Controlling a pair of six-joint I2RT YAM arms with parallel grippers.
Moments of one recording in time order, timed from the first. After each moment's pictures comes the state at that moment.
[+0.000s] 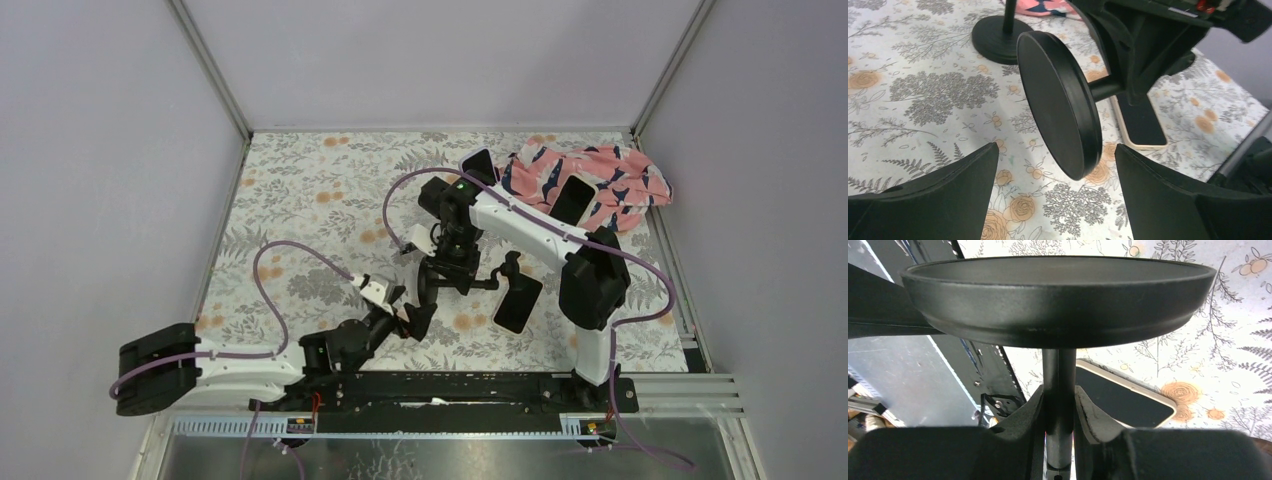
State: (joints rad) left arm -1.28 0.93 0.12 0.72 -0.61 -0.36; right arm 0.81 1.93 1.72 -1.41 -0.31 -0.57
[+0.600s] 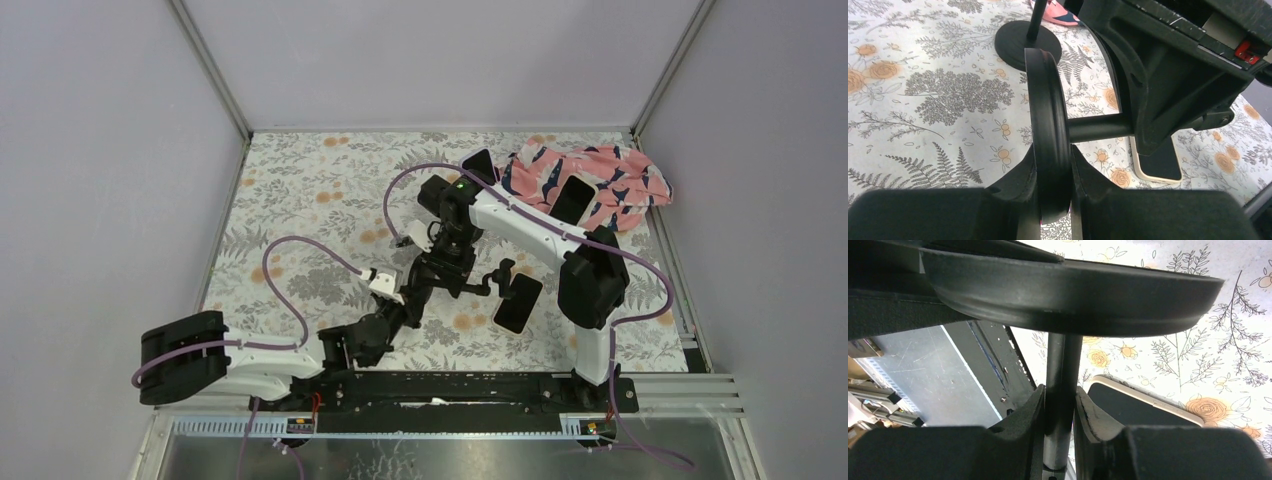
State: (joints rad) left arm -1.27 1.18 0.23 0.78 -0.79 -0.45; right arm 0.81 1.94 1.73 -1.38 -0.41 -0.45
